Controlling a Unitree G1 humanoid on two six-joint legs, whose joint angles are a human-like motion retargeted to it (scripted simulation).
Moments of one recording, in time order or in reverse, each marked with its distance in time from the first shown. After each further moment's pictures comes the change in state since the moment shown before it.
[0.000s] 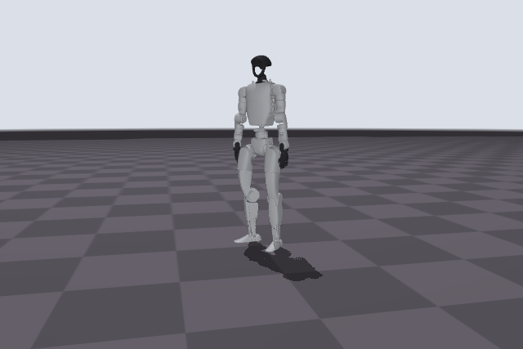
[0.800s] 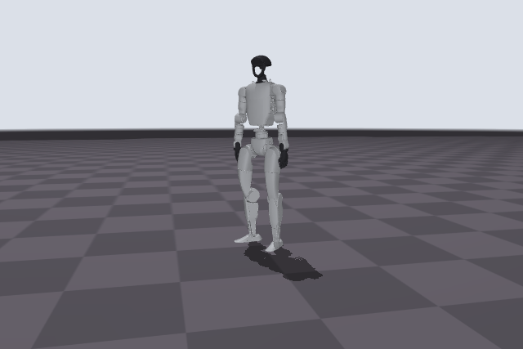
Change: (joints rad) left arm 0.002 -0.003 0.008 0.000 -0.002 -0.001 0.000; right arm 0.003 0.006 0.005 0.000 -0.005 0.001 0.002; waist -0.003 0.001 -0.008; left_leg -0.001 -0.001 0.002 -0.002 -0.003 0.001; right_leg -0.003 0.000 -0.001 0.000 -0.001 0.002
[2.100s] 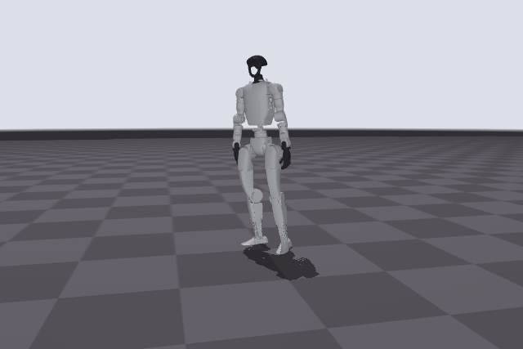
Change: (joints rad) left arm 0.044 0.038 0.087 -0.075 -0.094 -0.052 0.077; right arm -0.004 -0.024 0.001 -0.023 -0.016 -0.003 -0.010; waist -0.058 -0.022 0.085; left_leg -0.078 0.105 -0.004 0.187 0.092 -0.014; right_leg 0.016 0.088 0.048 -0.006 -0.041 -0.101
